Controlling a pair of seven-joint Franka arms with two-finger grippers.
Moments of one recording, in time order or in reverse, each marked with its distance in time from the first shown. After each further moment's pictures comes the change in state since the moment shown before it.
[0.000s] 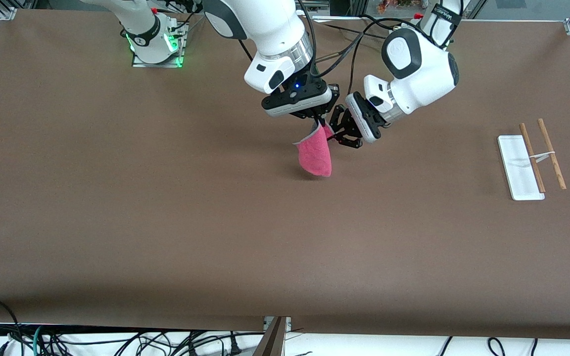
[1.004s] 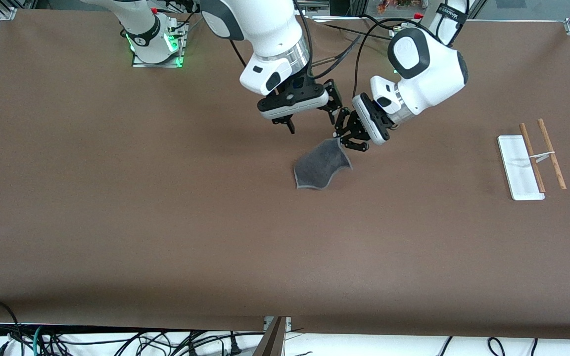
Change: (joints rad) left arm 0.060 -0.017 0.006 0.031 0.047 -0.037 0.004; right arm -0.007 -0.005 -0.031 0.005 -0.076 -0.072 -0.078
